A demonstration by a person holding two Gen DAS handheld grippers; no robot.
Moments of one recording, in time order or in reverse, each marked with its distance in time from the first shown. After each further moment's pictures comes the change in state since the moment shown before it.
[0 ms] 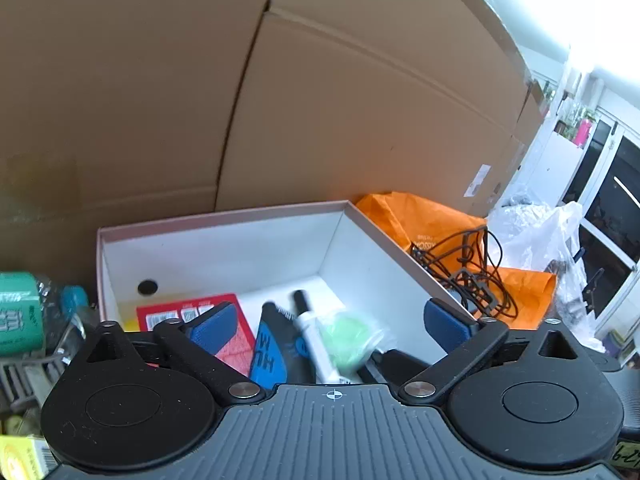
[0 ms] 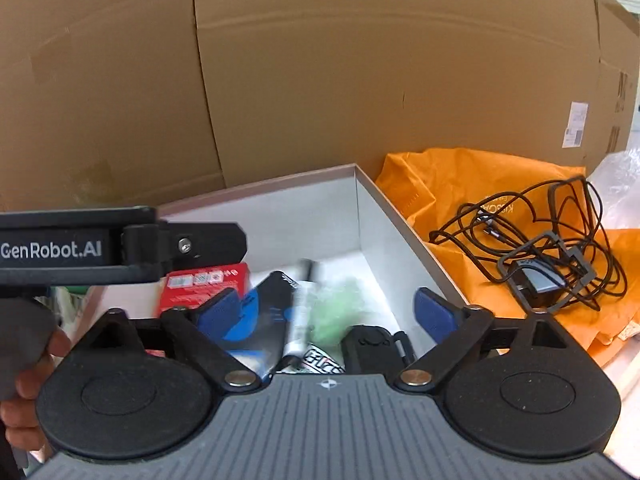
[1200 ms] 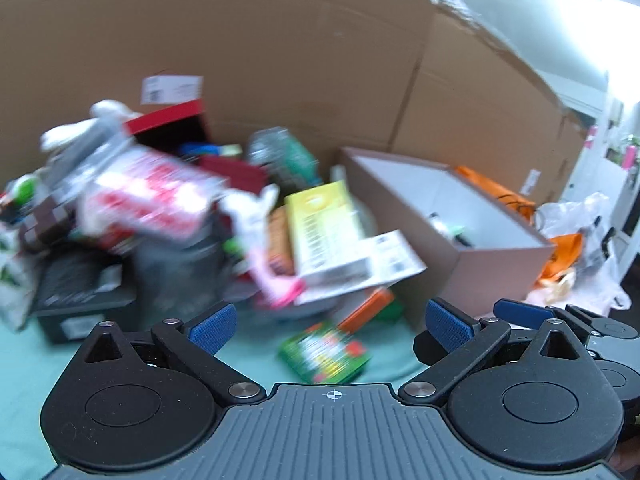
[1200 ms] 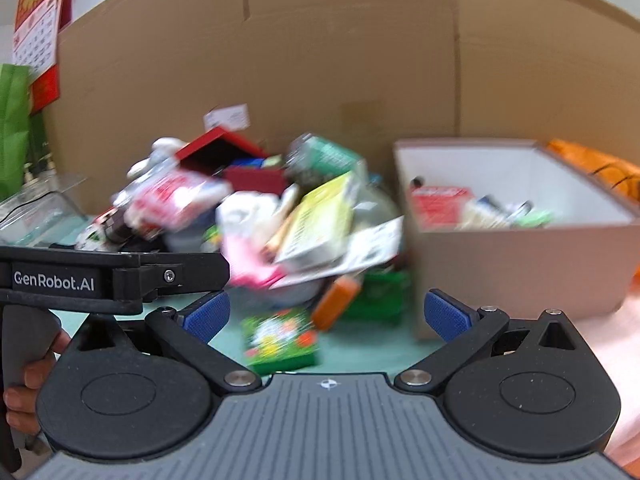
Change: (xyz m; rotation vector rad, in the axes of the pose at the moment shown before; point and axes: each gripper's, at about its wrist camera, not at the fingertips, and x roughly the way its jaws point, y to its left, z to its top) left arm -0.282 0.068 -0.204 -0.070 -0.136 0.269; right arm -0.163 0.164 -0.156 -0.197 -0.041 0.305
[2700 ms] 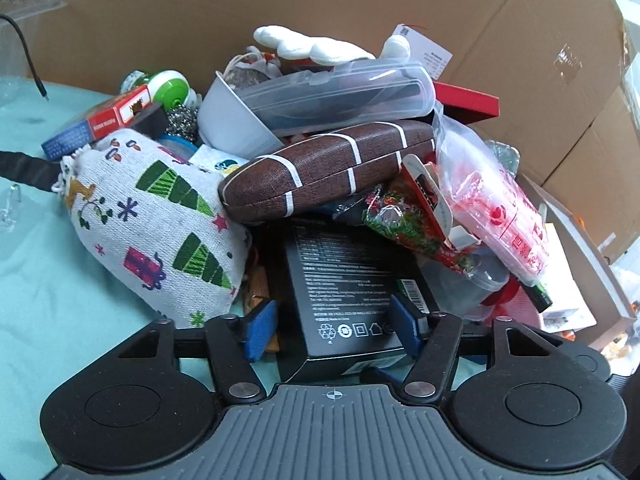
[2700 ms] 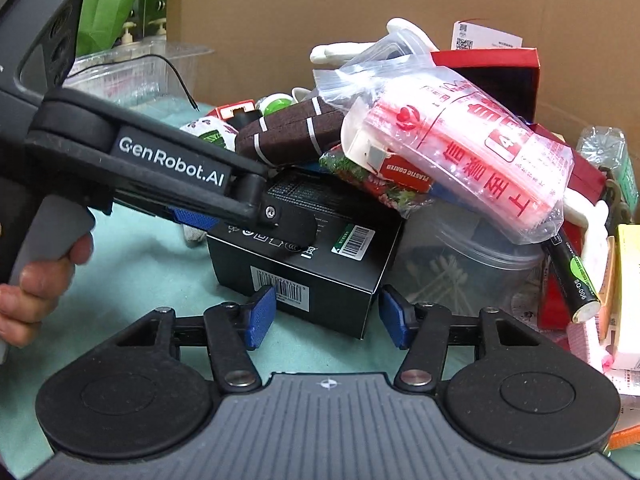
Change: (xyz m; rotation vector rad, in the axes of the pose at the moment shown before) left arm 0.029 0.230 0.013 -0.292 0.109 0.066; right arm 0.153 0.184 -0.009 -0.385 0.172 0.237
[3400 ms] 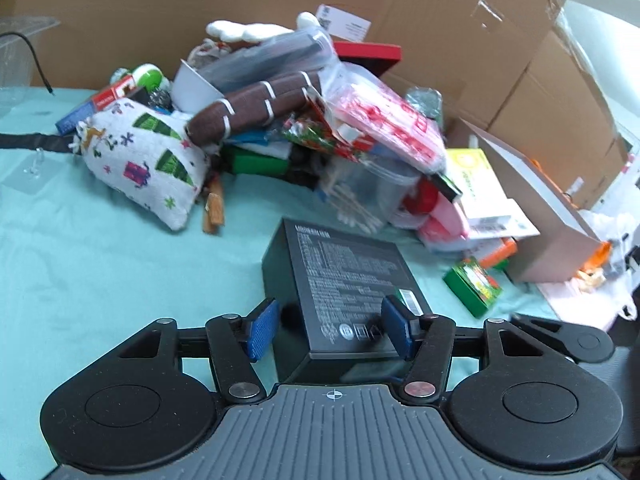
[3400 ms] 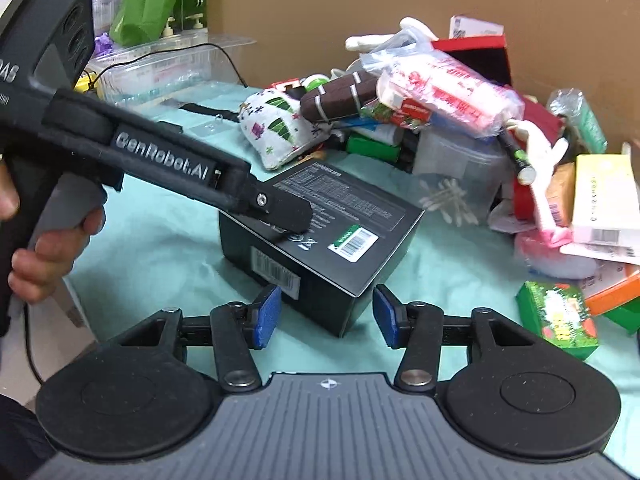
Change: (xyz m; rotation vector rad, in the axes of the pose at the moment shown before) left arm -0.066 -0.039 -0.065 0.104 0.028 -0.022; right arm -0.091 0.022 -0.055 0.020 0.033 0.059
